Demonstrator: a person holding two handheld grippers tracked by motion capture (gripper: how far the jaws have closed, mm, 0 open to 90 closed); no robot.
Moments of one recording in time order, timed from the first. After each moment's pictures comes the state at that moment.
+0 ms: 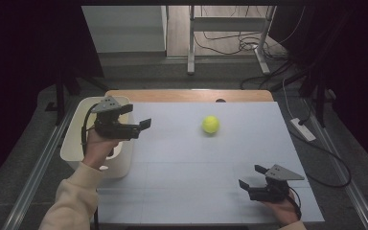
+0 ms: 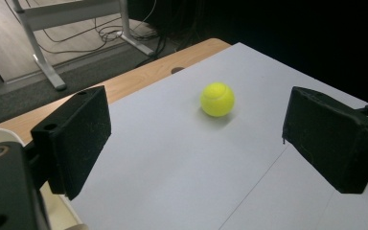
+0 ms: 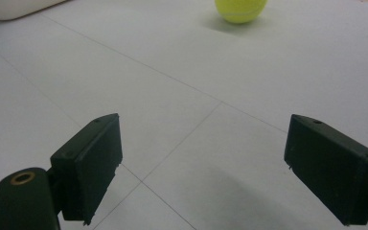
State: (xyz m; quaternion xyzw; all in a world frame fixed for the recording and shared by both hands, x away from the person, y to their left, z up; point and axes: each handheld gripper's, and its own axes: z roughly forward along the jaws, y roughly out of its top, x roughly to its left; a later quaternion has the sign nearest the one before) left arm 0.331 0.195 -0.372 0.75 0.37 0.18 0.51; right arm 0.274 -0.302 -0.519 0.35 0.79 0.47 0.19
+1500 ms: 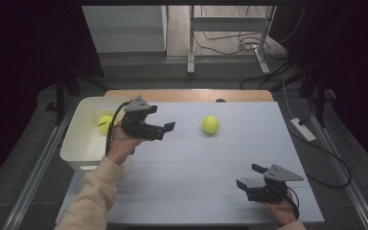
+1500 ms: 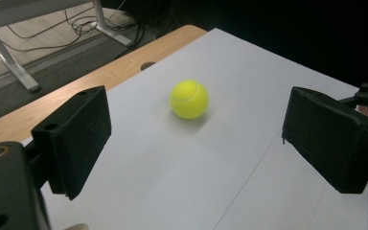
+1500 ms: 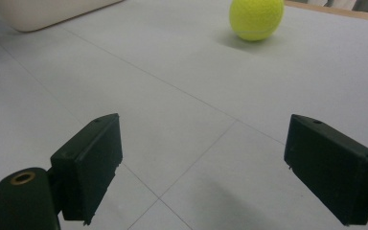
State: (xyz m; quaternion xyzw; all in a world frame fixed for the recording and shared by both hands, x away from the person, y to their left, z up) left arm 0.351 0.134 -0.377 0.79 0.34 0.16 0.49; right arm 0.272 -0.295 -0.513 0.33 0.79 0.49 0.19
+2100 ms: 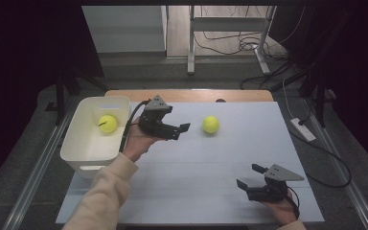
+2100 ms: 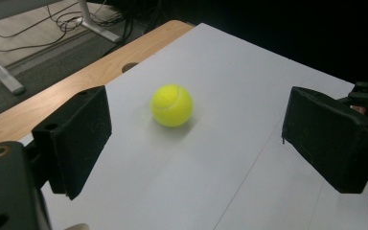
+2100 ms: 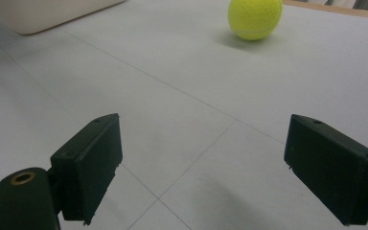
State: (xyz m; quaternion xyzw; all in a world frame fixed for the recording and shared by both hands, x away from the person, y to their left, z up) left arm 0.363 0.095 -0.380 0.80 0.32 0.15 0.48; right arm 0.273 -0.297 -0.514 0.33 0.79 0.49 0.19
